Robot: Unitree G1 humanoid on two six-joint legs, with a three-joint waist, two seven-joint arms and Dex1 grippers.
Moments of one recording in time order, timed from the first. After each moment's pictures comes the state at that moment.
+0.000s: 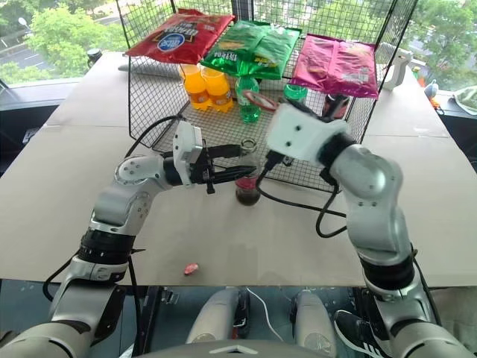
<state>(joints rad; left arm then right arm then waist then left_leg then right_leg) -0.56 0.50 -0.09 -0.01 -0.41 0.24 -1.09 -0.55 -0.28 0.09 -0.70 -0.46 0.66 0.81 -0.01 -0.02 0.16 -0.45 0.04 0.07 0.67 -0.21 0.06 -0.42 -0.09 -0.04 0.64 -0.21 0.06</state>
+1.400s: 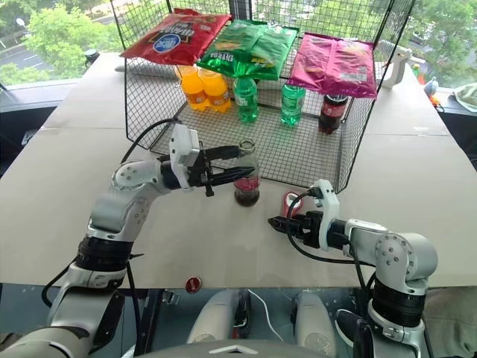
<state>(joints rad) -0.51 0.50 -0.08 -0.07 -0.42 0.25 -1.04 -0.28 -0.17 -0.29 -0.52 0.68 1.61 0.47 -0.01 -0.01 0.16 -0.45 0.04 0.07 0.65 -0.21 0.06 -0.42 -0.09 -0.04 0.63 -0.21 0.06</state>
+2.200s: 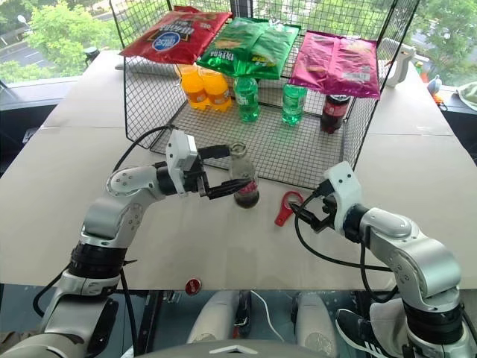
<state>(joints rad) -0.47 0.52 -0.06 -0.10 -0.42 0.30 -1.02 -0.18 -0.49 -0.07 -0.68 0.53 1.08 0.43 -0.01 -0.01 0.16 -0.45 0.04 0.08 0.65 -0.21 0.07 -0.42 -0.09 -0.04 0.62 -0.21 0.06</state>
